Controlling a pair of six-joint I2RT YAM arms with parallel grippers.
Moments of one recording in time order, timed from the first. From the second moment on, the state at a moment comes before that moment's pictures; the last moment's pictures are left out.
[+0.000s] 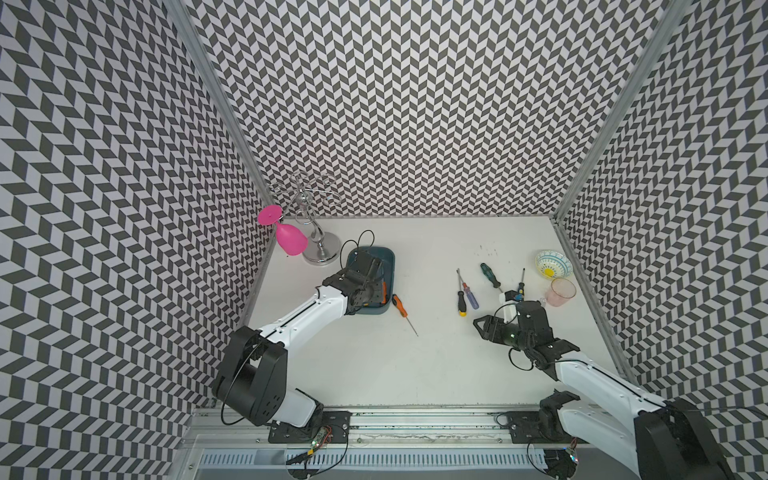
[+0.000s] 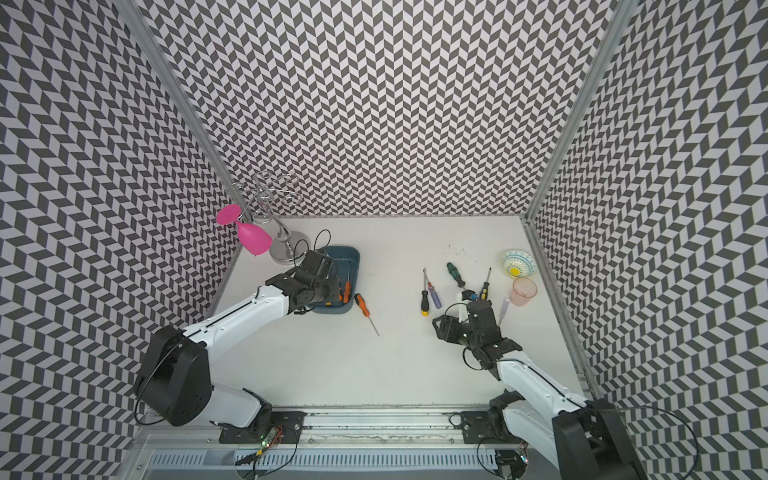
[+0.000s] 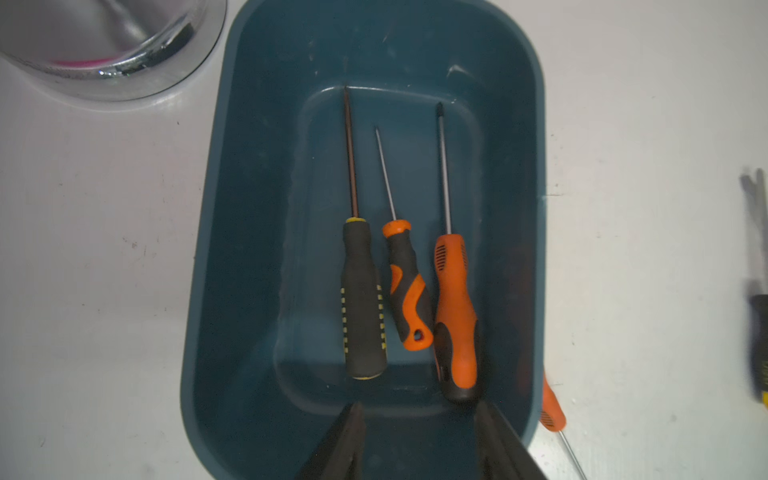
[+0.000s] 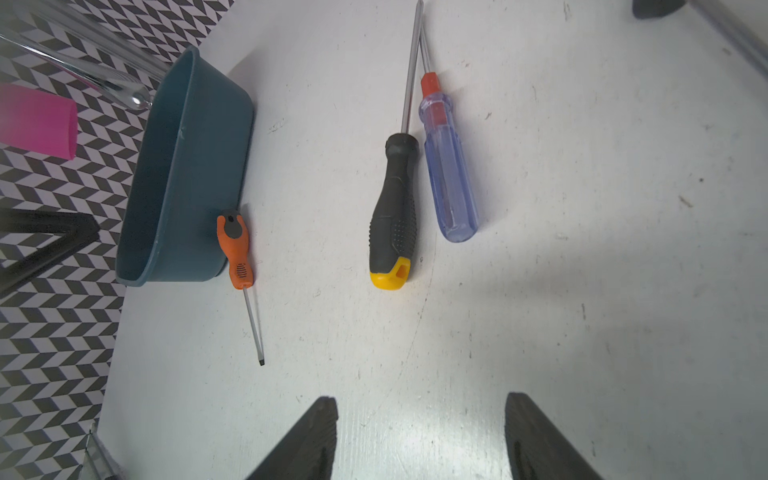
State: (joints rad) left arm -0.50 1.44 1.00 -0.52 -0.18 -0.47; right arm 0.30 1.03 0.31 -0.02 -0.29 0.55
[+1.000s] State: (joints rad) left arm -0.55 0.89 0.57 -0.33 -0.05 -0.65; right arm 0.69 1.38 0.65 -0.03 -0.24 0.49
